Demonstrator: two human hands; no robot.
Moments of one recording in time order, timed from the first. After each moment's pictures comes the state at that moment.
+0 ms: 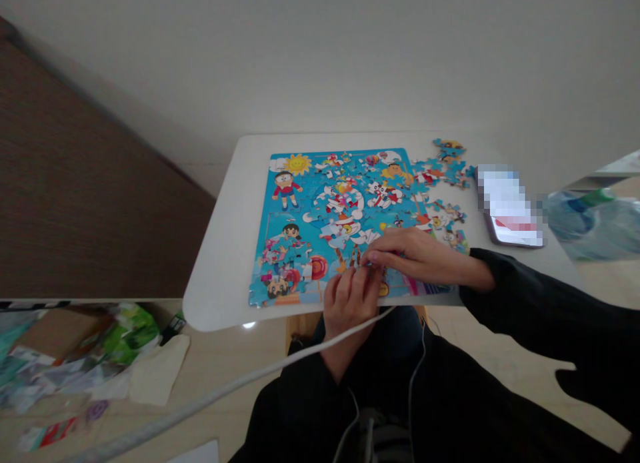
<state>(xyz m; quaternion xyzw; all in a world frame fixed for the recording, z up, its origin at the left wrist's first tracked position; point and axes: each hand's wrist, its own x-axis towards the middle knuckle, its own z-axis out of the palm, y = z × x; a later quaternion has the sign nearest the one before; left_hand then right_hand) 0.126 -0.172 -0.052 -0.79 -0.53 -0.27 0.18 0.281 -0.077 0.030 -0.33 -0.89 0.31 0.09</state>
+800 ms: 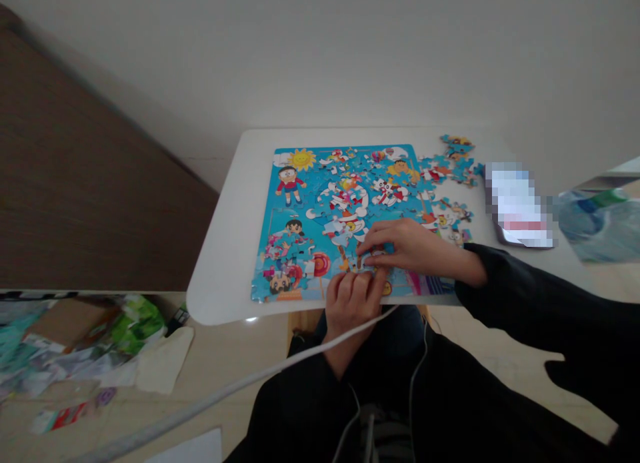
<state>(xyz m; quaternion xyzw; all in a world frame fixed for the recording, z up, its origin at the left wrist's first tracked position) 0.127 -0.170 -0.051 -0.78 -0.53 -0.29 0.18 0.273 -0.063 0.017 -0.33 -0.89 0.30 0.09</state>
